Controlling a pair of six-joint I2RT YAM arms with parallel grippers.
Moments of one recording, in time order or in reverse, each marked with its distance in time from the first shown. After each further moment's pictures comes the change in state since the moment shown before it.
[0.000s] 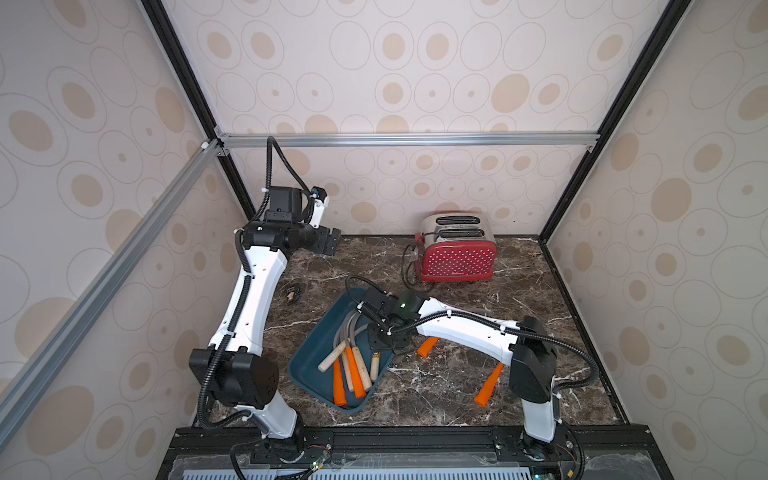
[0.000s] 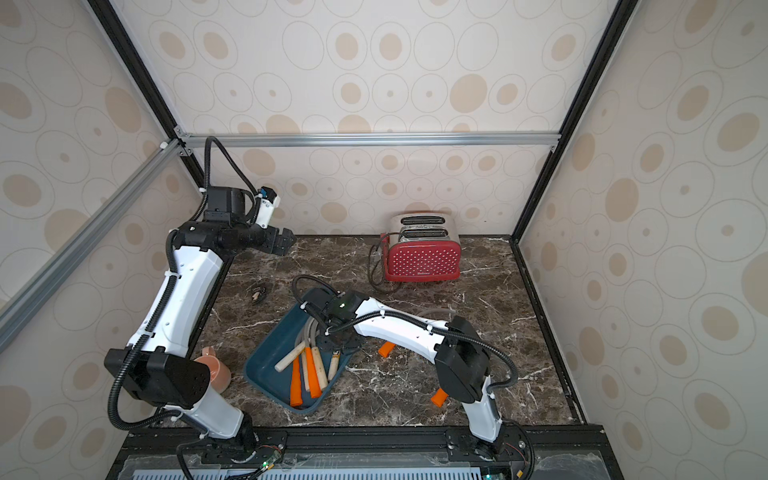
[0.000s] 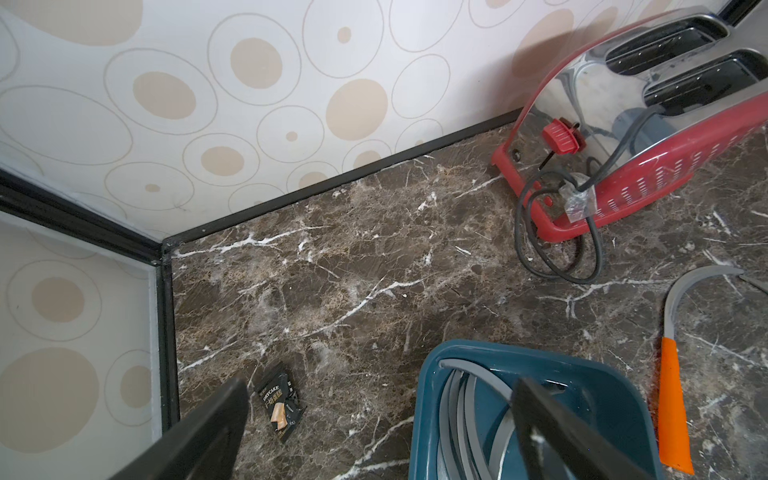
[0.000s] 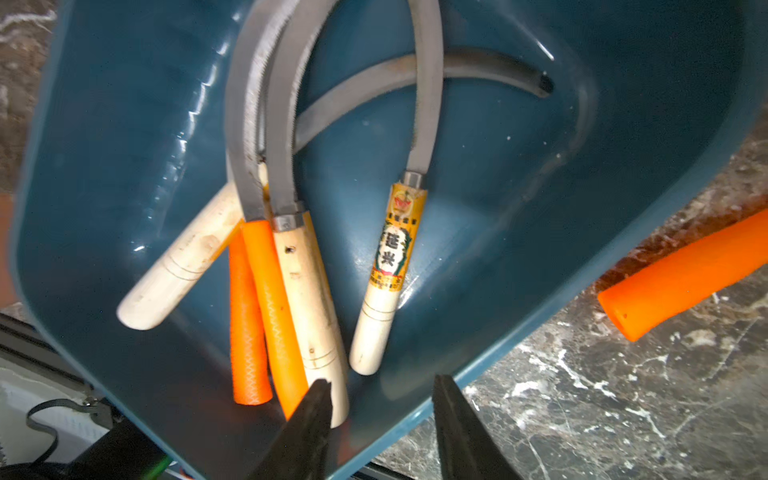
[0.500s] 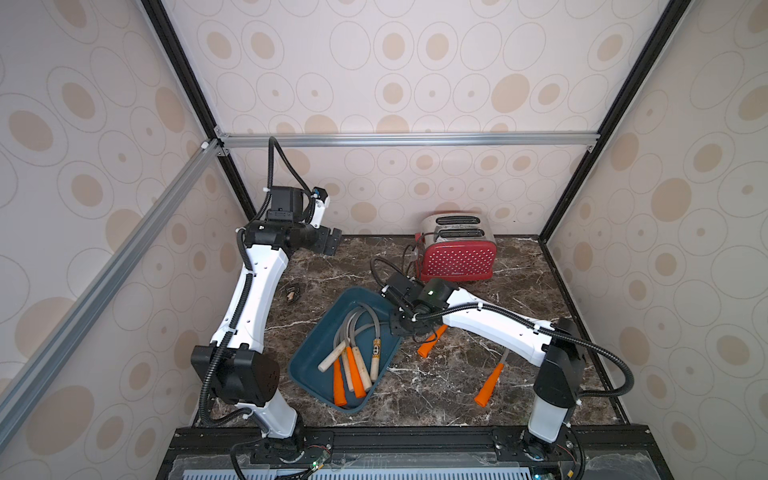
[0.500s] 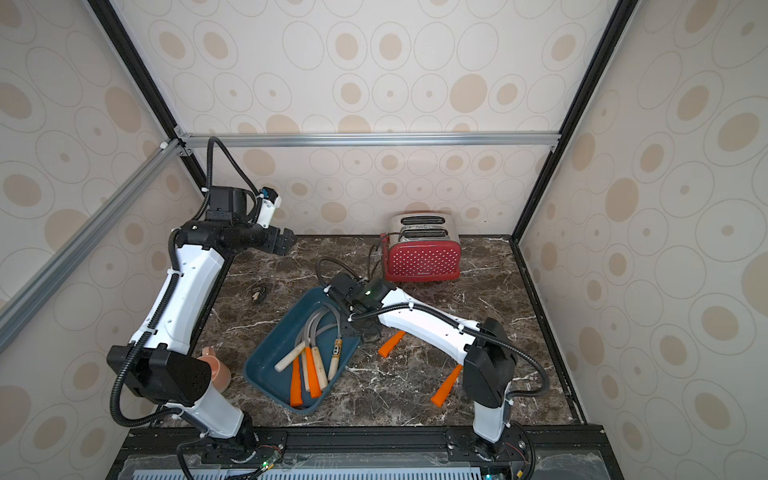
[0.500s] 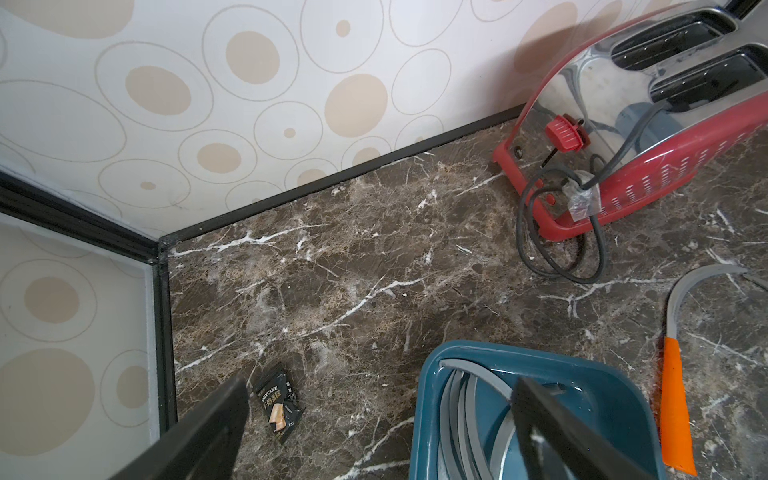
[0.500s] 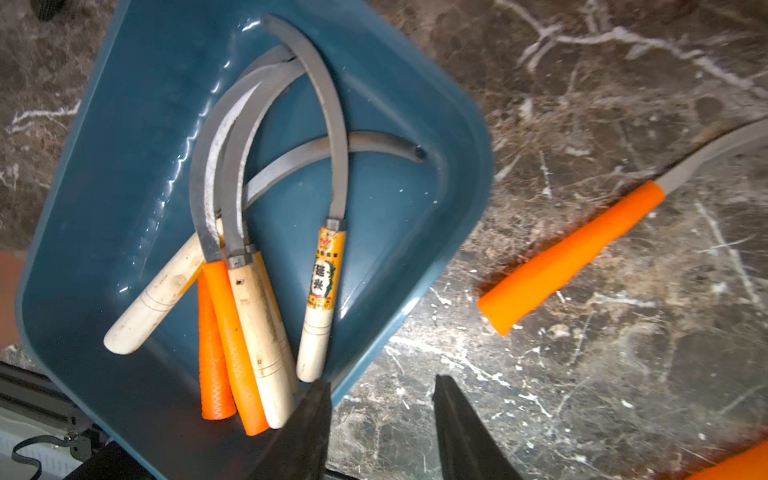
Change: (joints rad) left arm 0.000 0.005 -0.002 0.000 0.002 0.000; right arm -0.116 -0.178 -0.090 -0.030 0.090 -0.056
